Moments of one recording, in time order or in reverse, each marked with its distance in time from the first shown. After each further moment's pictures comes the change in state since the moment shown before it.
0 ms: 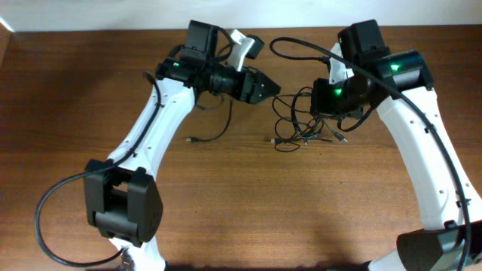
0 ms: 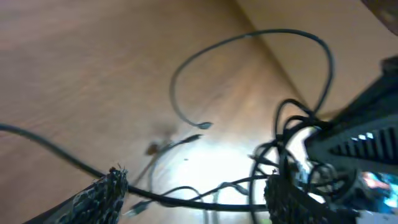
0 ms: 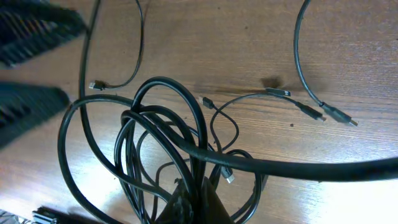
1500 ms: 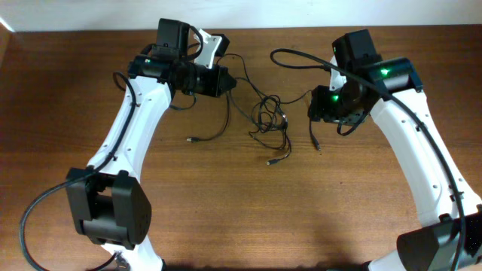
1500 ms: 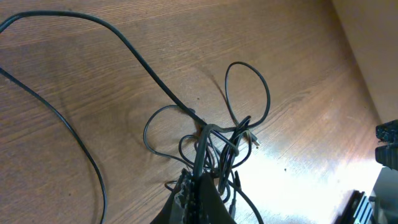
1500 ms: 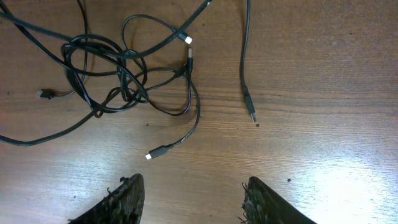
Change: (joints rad) left arm 0.127 -0.042 -0.001 -0.148 -0.261 0.005; right arm 0.000 -0.002 -0.104 0.060 0.127 0.005
